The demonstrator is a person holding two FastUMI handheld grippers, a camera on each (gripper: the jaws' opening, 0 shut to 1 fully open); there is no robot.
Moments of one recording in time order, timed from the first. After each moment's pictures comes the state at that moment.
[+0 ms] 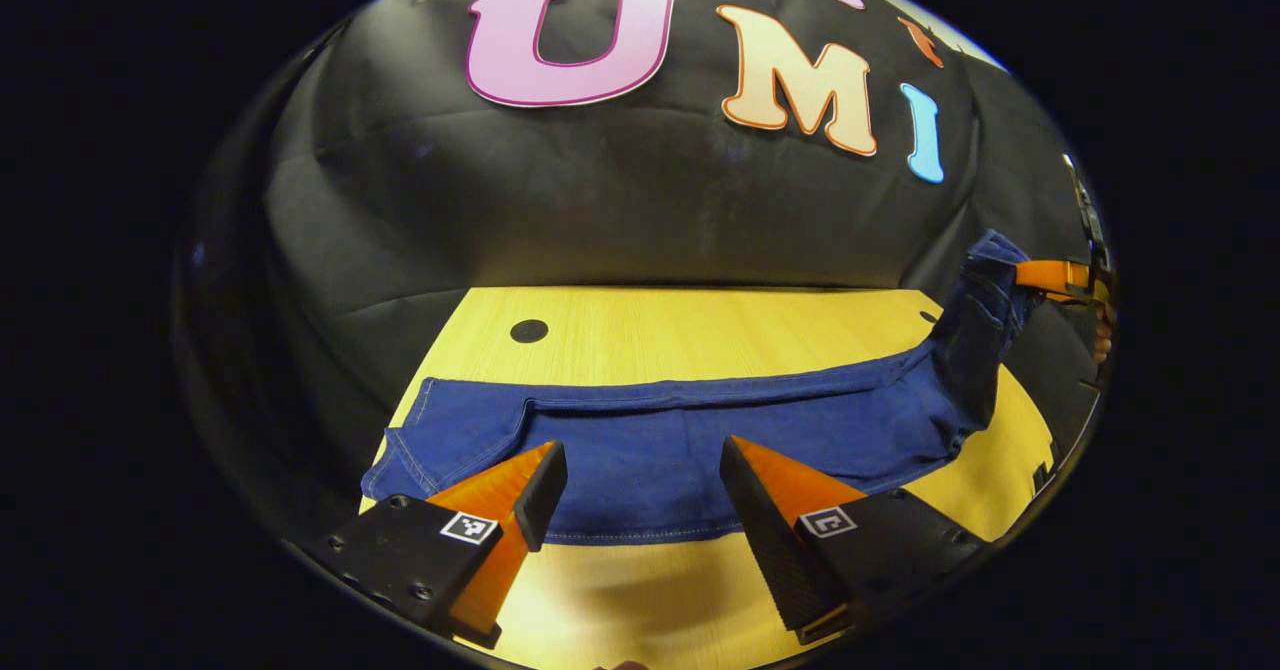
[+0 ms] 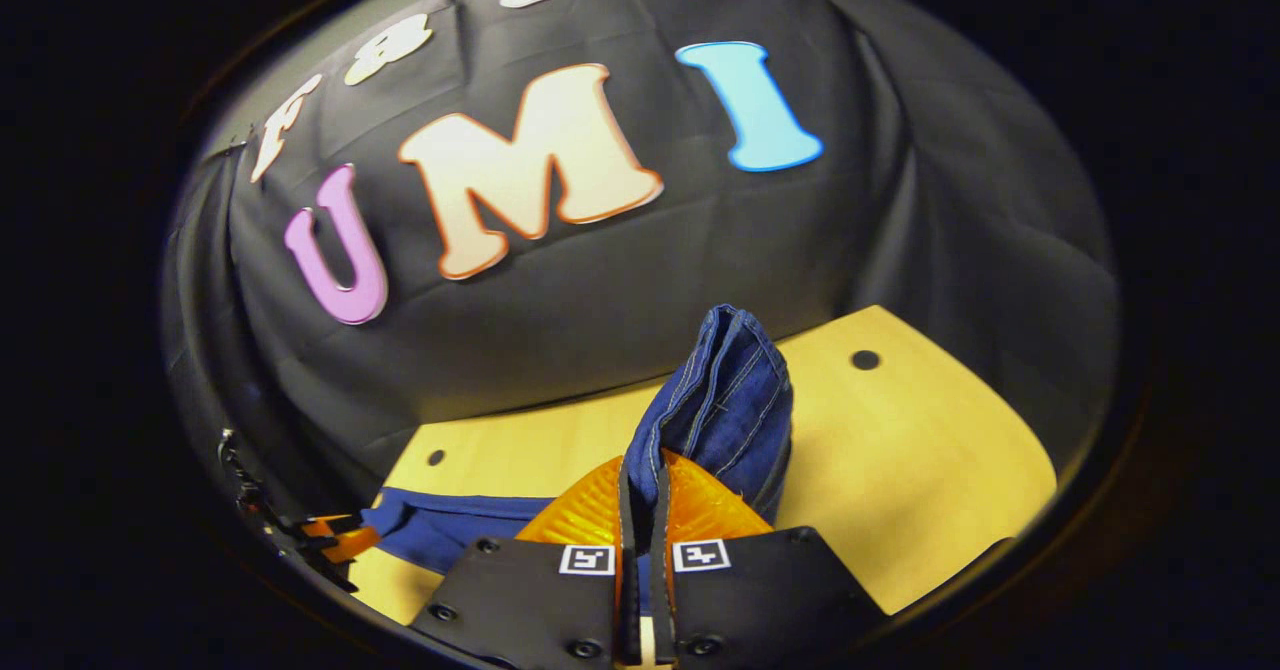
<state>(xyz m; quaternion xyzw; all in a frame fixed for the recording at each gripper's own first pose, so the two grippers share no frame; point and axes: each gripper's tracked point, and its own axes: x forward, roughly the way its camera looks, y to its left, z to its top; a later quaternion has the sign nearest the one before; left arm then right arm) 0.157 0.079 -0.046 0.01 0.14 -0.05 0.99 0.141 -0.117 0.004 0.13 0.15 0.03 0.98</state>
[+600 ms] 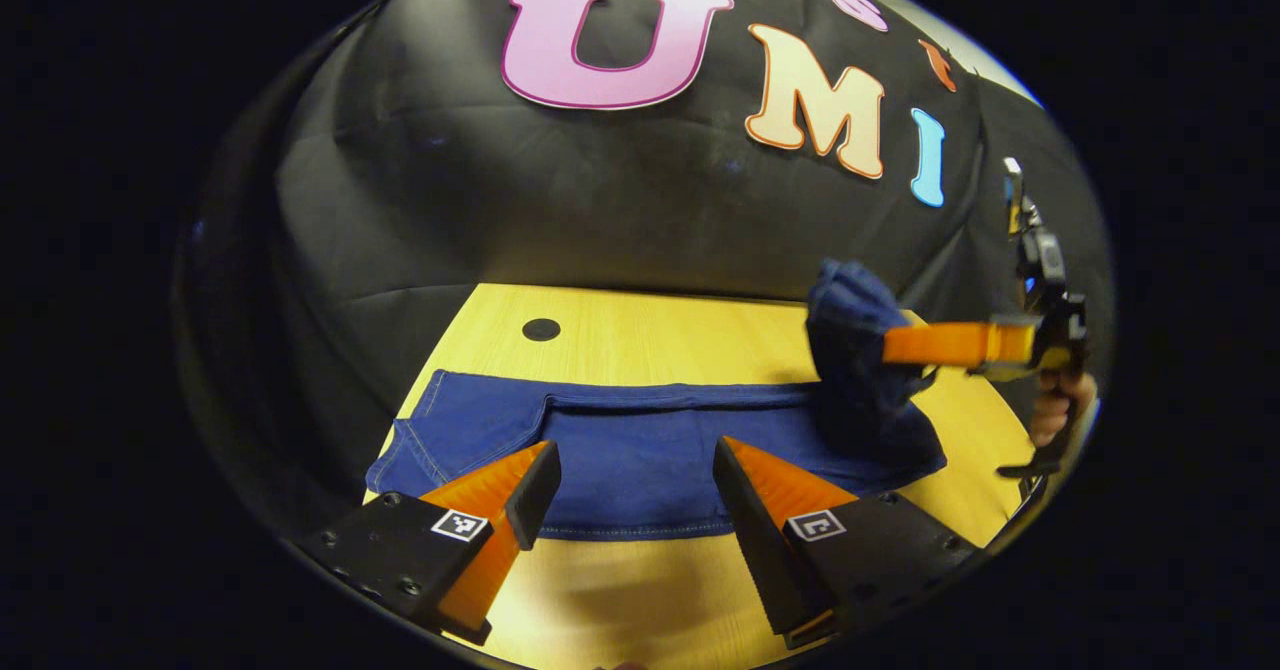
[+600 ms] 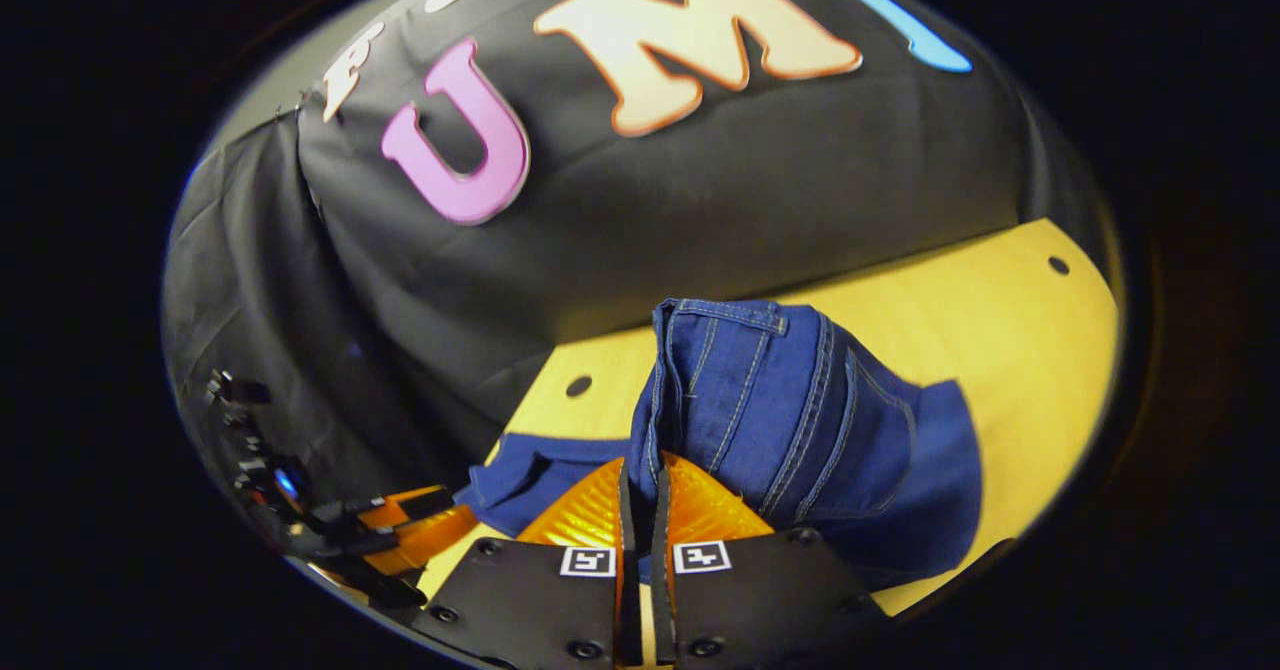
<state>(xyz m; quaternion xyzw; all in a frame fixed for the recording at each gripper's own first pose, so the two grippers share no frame) 0.147 0.102 -0.046 -0.02 0.13 -0.05 0.99 0.128 0.007 -0.090 0.14 0.27 0.17 0.94</state>
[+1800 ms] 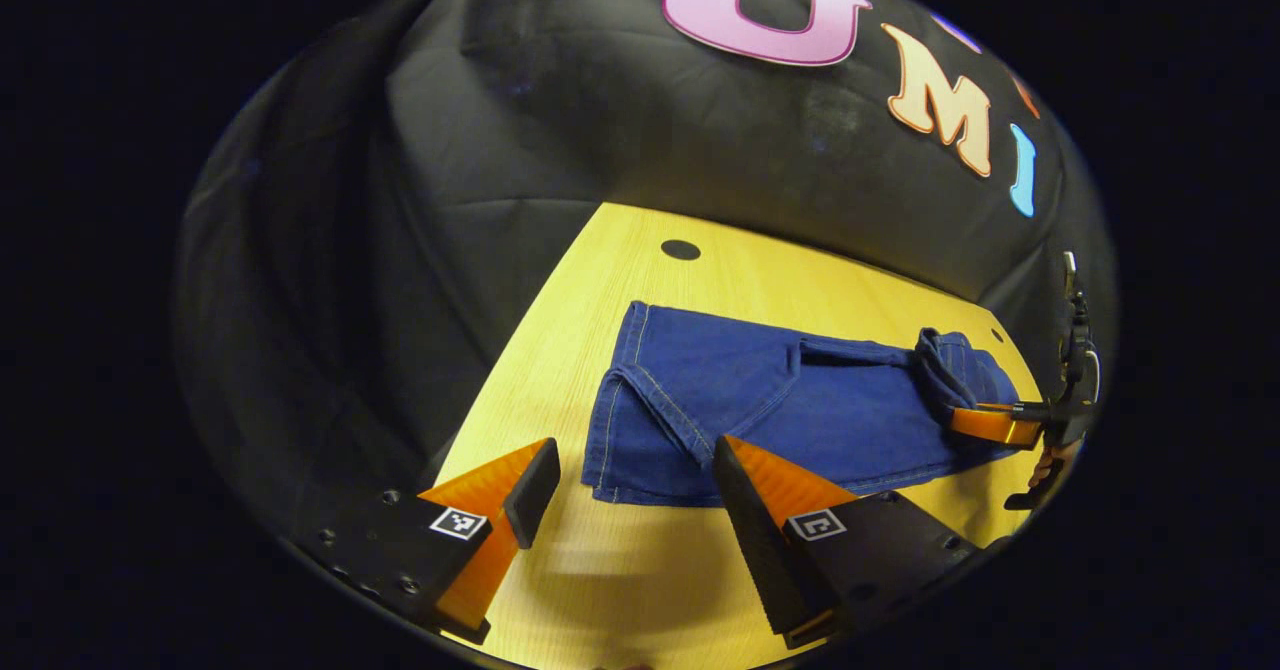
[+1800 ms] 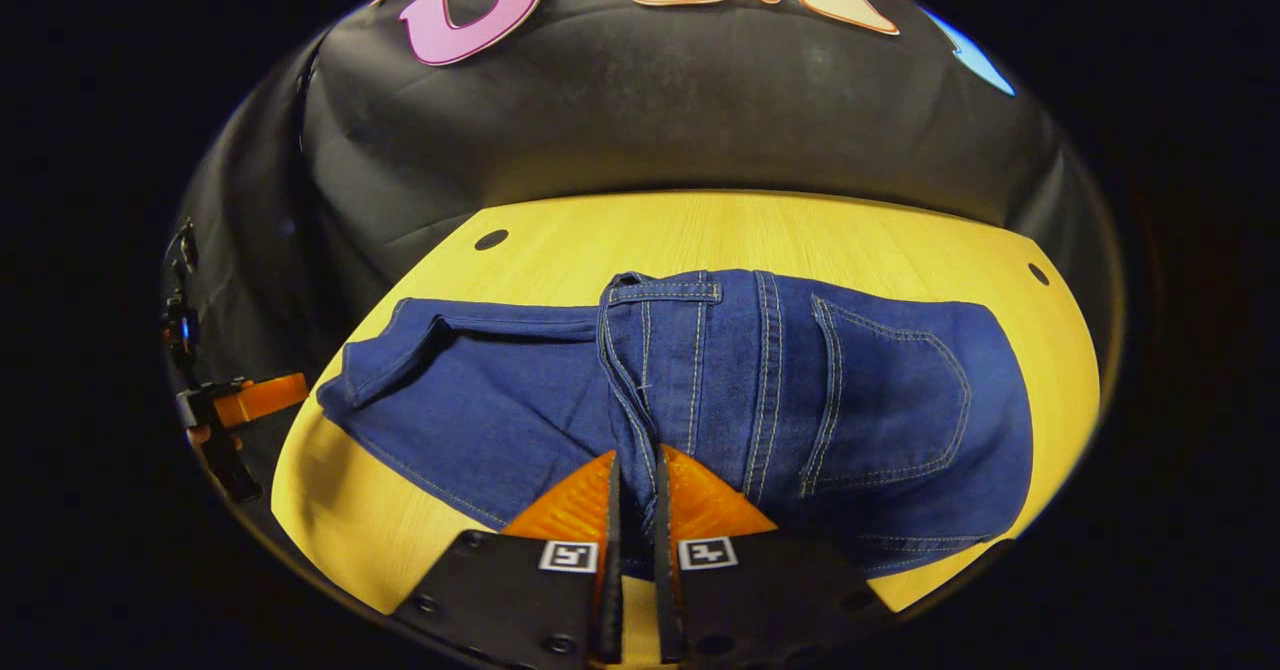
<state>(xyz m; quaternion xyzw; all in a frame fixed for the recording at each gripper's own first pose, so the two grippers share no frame) 0.125 0.224 -0.137 -0.09 0.21 0.05 0.97 0.120 -0.004 -0.124 -0.01 0.33 0.12 0.94</state>
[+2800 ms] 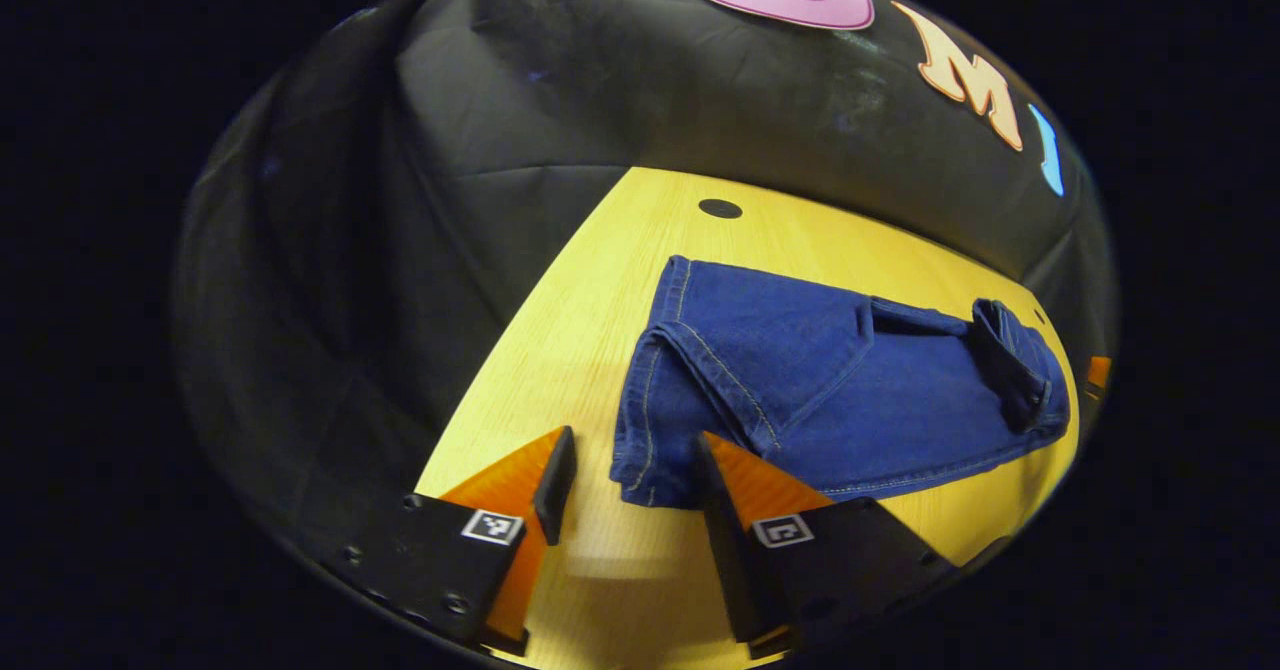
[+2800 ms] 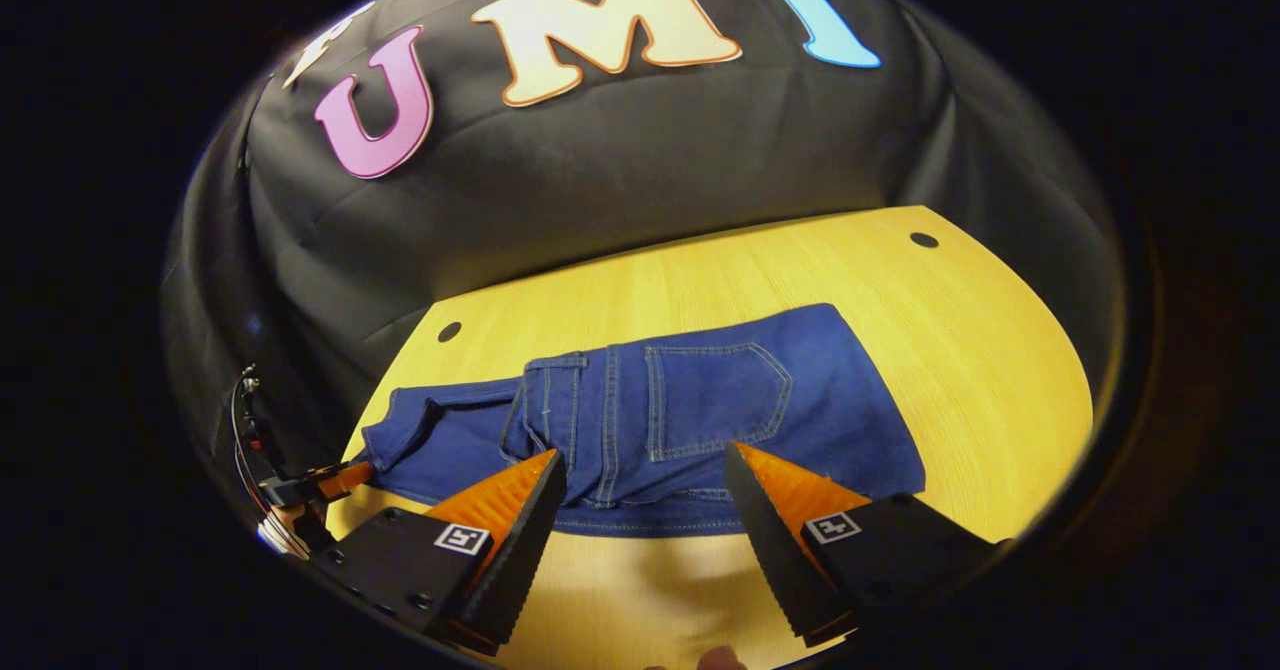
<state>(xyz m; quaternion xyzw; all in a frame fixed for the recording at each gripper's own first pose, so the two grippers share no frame) 0.140 0.233 -0.176 -0.07 0.22 0.09 0.97 0.068 -0.103 -0.046 0.09 0.28 0.02 0.96</state>
